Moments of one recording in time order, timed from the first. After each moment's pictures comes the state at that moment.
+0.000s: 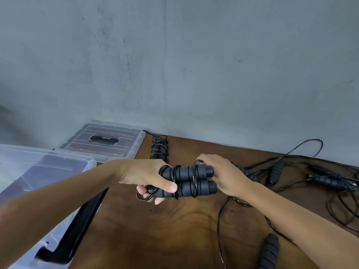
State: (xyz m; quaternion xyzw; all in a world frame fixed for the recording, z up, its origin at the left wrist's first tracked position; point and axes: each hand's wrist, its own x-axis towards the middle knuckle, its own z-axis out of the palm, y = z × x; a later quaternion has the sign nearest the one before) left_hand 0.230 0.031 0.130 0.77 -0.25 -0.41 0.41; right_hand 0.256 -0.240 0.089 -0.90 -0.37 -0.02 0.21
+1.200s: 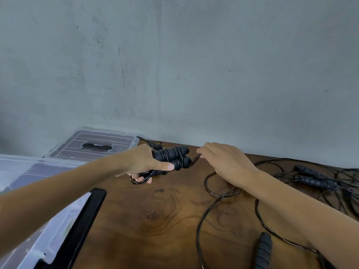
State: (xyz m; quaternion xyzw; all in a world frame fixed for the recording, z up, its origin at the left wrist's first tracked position) left_hand 0.243 0.036 0.152 0.89 -0.03 -0.24 0.40; right_hand 0.253 -0.237 0.143 -0.92 -0.36 -0.16 0.00
